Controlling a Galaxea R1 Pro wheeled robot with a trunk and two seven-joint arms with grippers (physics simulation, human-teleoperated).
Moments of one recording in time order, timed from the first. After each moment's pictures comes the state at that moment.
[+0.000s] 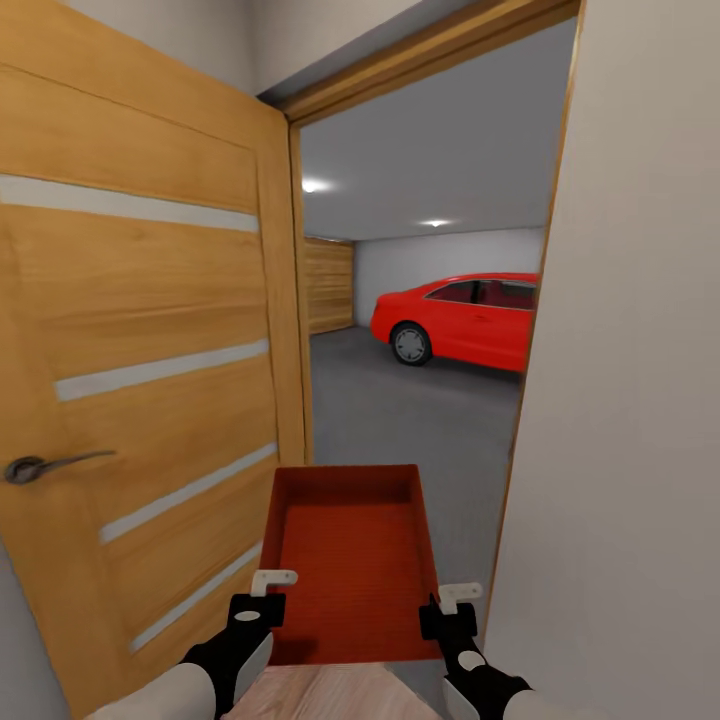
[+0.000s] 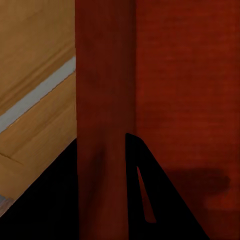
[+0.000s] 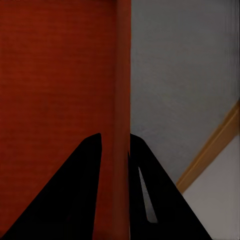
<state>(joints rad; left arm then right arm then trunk) -0.64 -0.11 -0.13 -0.20 0.06 0.01 0.29 -0.61 0.13 0.53 -0.06 -0.38 -0.37 -0.22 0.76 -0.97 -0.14</state>
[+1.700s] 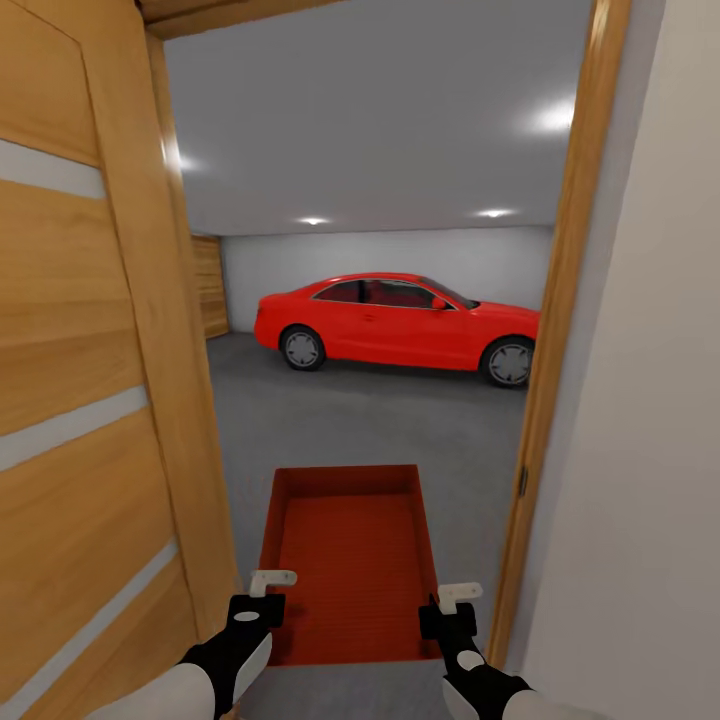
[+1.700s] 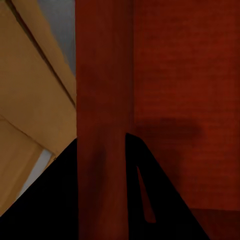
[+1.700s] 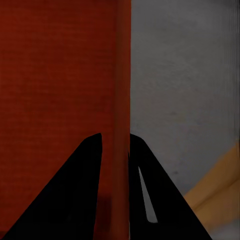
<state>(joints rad) -0.64 -0.11 -0.13 -0.20 0.06 0.01 0.29 -0.61 0.13 0.52 -0.06 -0.37 -0.37 -0.22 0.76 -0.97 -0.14</state>
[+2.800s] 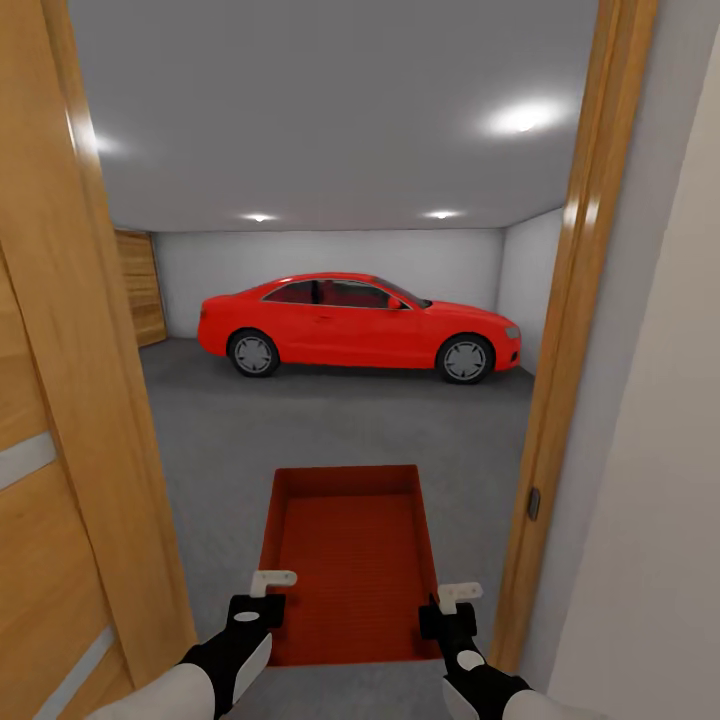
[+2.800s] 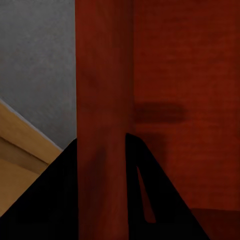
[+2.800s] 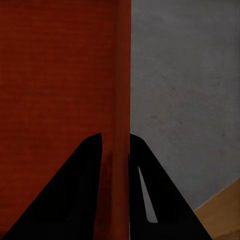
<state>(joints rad) -0.64 -0.11 -0.13 -0.20 0.07 0.01 0.29 -0.61 0.13 0.52 -0.06 -0.37 -0.37 -0.22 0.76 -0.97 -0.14</state>
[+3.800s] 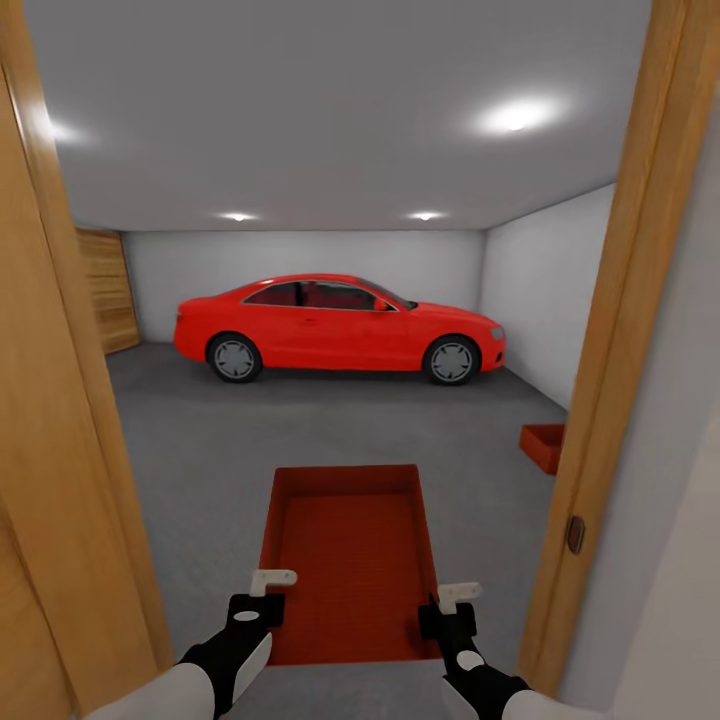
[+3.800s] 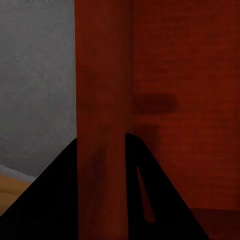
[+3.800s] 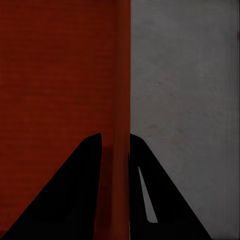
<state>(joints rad) -0.64 -0.11 -0.13 -0.20 0.06 0.01 0.29 -0.61 0.13 0.53 -0.06 -0.37 -0.37 -0.22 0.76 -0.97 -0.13</state>
